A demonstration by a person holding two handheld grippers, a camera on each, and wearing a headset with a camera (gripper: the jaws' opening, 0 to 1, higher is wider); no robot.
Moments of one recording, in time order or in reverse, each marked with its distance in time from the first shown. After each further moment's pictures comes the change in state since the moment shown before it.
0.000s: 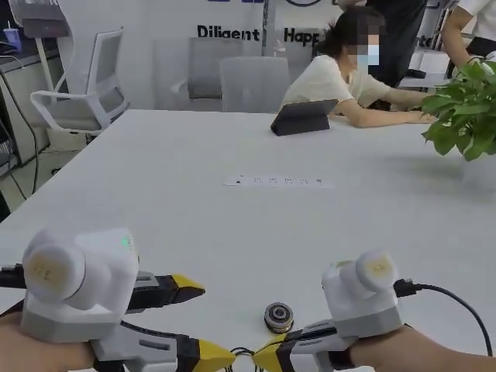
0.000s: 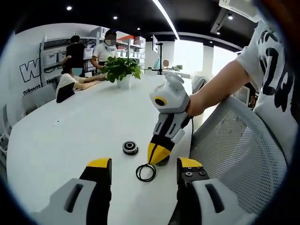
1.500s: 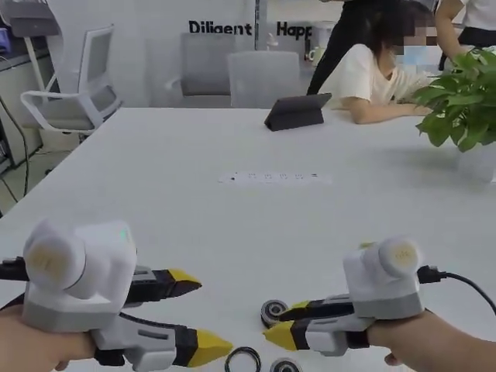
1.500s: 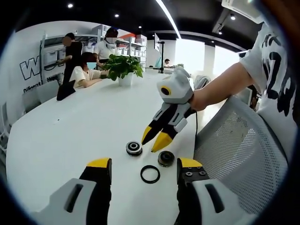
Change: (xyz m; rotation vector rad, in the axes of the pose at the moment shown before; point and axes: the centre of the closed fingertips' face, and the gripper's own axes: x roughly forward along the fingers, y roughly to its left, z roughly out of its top) left arm 0.009 0.014 0.002 -0.016 0.013 0.004; right arm -0.032 -0.037 0.018 -0.030 -0.101 -0.128
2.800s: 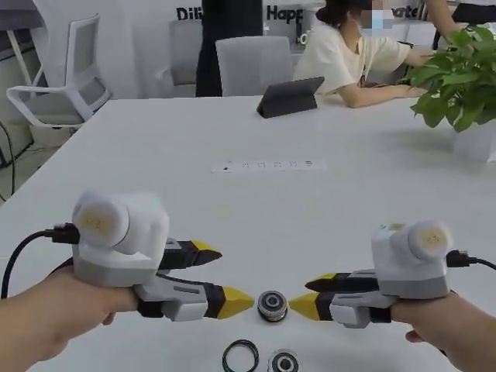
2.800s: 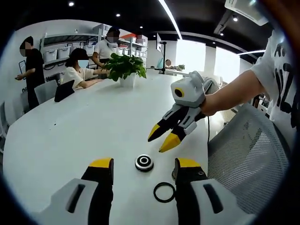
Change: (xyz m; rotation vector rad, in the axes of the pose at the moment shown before) left arm 0.049 0.027 0.018 -0.002 -0.001 -0.006; right arm -0.021 -0.049 0.000 -0.013 -0.071 -0.114
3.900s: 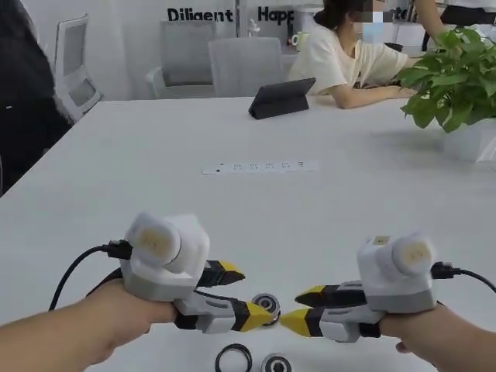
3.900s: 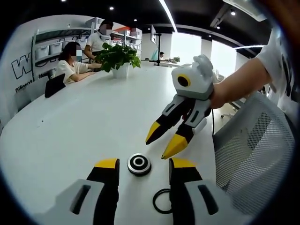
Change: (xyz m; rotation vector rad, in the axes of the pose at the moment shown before) left arm 0.049 -0.008 -0.021 0.022 0.064 -0.047; right arm 0.007 0.008 -0.014 -0.031 0.035 0.017
